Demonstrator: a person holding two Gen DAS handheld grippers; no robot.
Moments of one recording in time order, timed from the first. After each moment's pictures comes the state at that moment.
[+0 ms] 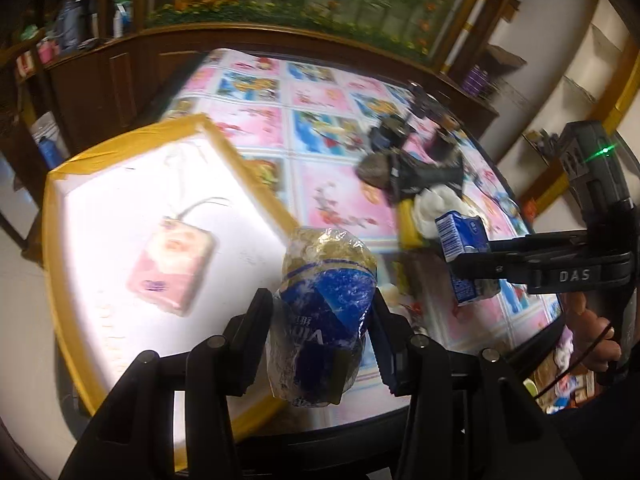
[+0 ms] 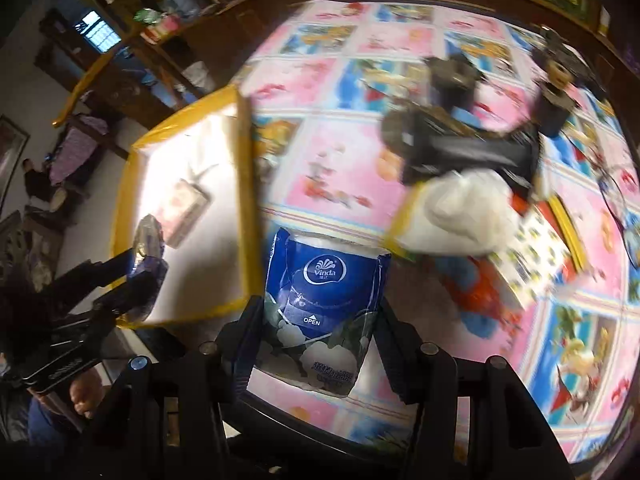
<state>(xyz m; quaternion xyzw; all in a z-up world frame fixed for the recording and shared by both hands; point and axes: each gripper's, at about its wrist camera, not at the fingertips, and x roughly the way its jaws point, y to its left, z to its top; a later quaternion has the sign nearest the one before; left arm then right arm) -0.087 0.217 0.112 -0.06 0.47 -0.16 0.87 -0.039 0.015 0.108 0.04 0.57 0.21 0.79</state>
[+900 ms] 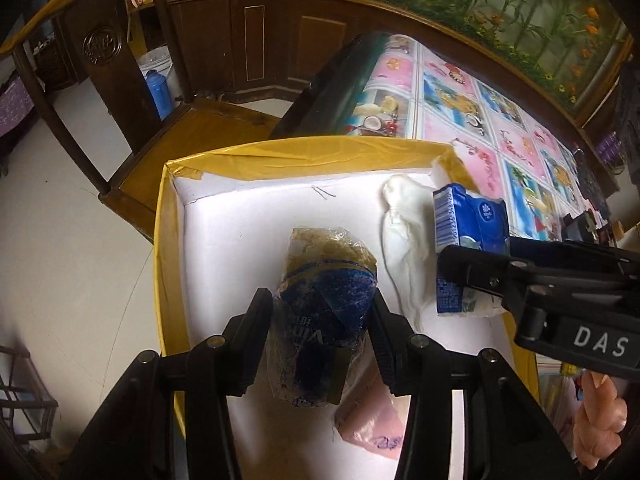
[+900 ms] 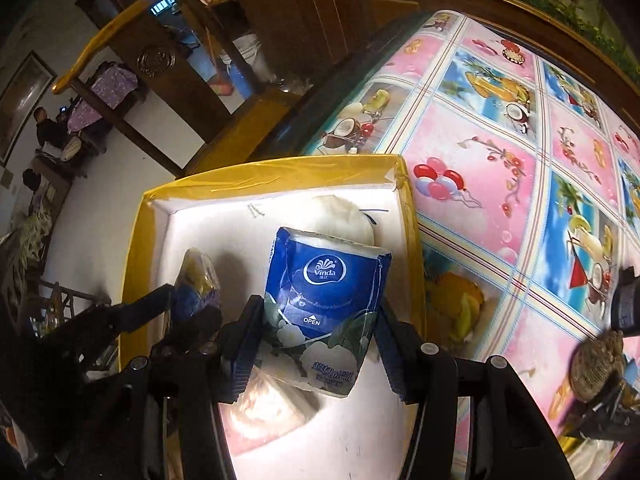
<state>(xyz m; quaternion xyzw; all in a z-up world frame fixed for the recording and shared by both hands) 0.041 0.348 0.053 -0.11 0.52 0.05 0.84 0.119 0.230 0.056 -0.04 0.56 0.26 0.78</state>
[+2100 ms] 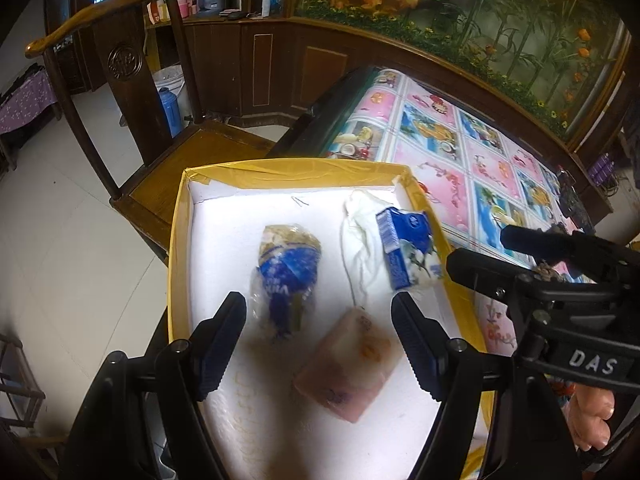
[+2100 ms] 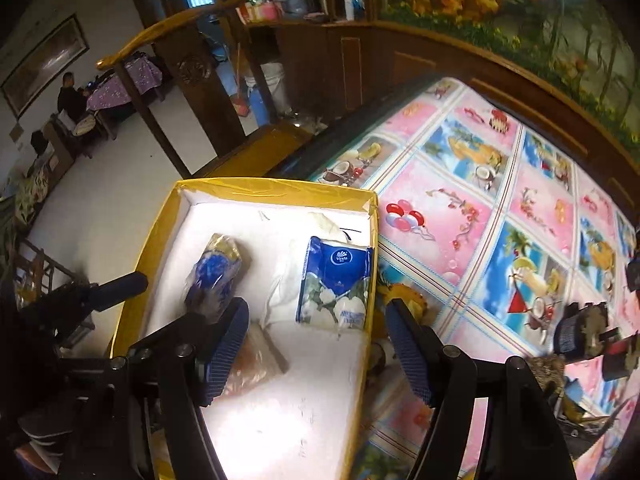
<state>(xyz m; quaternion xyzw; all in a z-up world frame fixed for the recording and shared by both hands) -0.006 0.315 0.096 -0.12 0.47 0.07 0.87 0.052 0.186 0.119 -0.12 0.46 0.29 0.83</state>
